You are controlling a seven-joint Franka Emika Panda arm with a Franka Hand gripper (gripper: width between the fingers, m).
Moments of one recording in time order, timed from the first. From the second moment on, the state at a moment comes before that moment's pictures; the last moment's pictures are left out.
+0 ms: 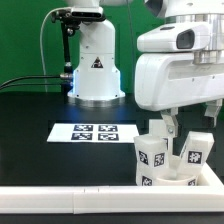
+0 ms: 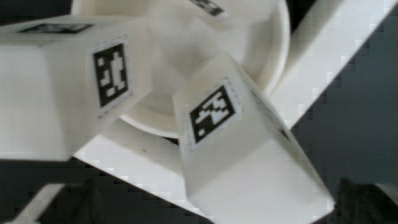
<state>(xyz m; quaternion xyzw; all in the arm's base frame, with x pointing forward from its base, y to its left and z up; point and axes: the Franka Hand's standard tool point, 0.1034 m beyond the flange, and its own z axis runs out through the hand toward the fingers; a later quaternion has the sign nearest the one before) 0.583 0.116 0.097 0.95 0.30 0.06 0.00</state>
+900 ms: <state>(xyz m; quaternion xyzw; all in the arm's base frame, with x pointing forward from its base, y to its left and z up) 0.578 0.131 0.068 0.83 0.55 -0.03 0.05</state>
